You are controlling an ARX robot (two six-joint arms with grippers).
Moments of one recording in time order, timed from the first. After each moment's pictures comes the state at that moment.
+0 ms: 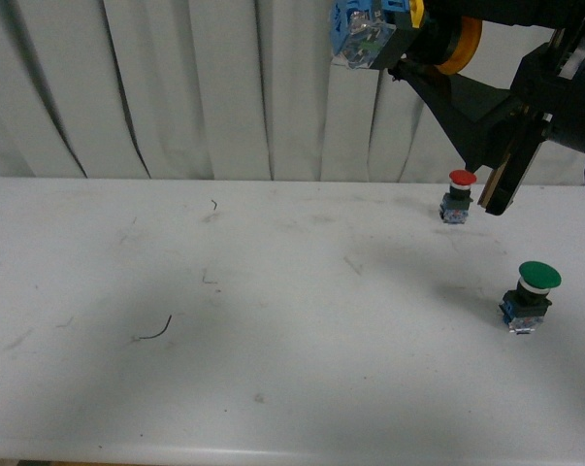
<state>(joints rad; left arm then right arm) -0.23 0.70 0.49 0.22 0.04 -0.06 0.24 1.81 0.74 1.28 -0.61 1.56</state>
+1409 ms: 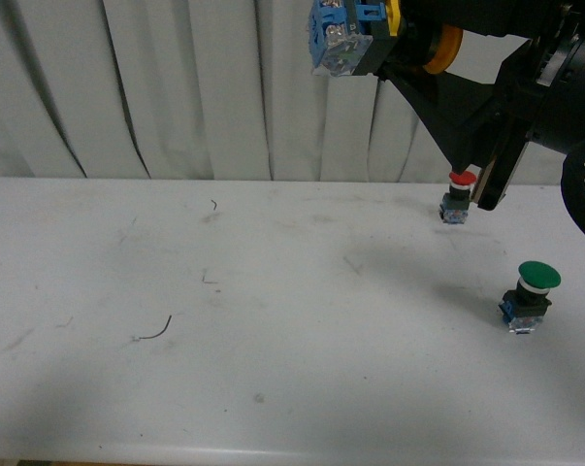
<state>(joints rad) 0.00 0.18 0.01 0.17 0.00 -0.01 0.26 1.81 0.74 1.28 -0.59 1.45</state>
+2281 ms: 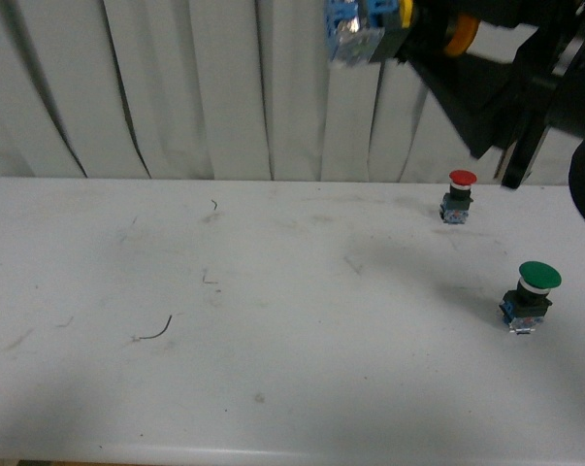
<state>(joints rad) 0.00 0.01 0.01 0.00 0.00 -0.01 0.26 1.76 0.72 1.28 -0.53 1.28</state>
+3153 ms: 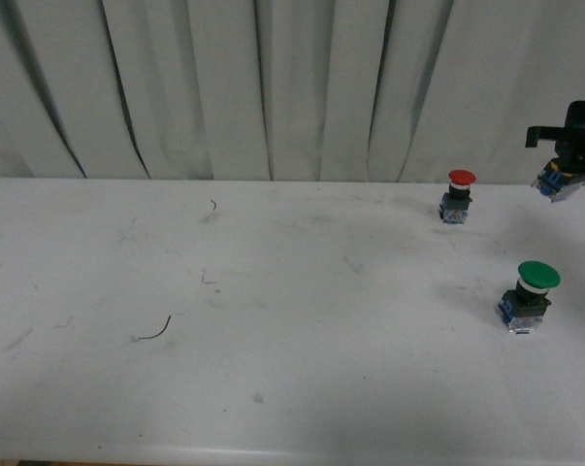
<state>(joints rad) 0.00 0.01 0.01 0.00 0.00 -0.01 0.03 1.99 1.15 0.44 0.09 0.08</state>
